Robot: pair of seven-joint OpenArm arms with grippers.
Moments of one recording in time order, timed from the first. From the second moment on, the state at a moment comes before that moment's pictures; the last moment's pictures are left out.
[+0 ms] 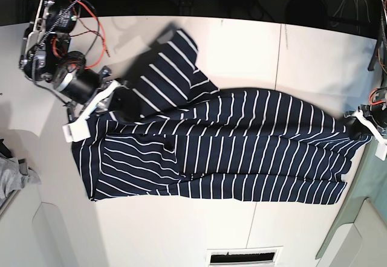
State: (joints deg) left arm -0.2 -36.1 -16.5 73.6 -35.3 -27.8 38.3; right arm -5.6 1.8 18.1 96.2 45.5 33.9 -62.1
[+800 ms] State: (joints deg) left arm 3.2 -32.9 -11.8 83.3 -41.9 -26.0 49.9; right arm -5.7 10.8 29.0 97.2 44.3 34.0 -61.2
